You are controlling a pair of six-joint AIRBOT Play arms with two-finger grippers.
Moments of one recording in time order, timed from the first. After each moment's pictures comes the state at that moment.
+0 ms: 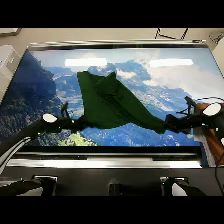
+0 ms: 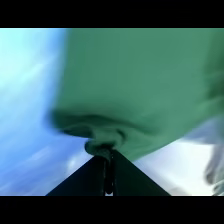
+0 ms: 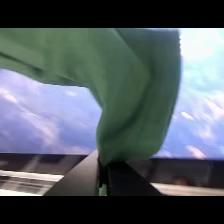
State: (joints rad) left arm -0.23 -1.35 0.74 0.52 -0.70 -1.40; right arm -0.25 -1.14 0.88 -1.08 1.28 1.48
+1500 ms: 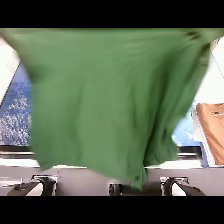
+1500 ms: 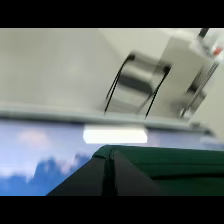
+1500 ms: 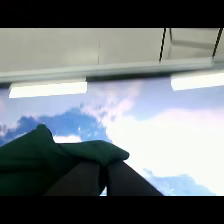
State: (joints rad) left arm 0.10 -1.00 1.42 0.87 -0.71 -1.32; right arm -0.25 -1.12 1.71 -1.22 1.02 1.44
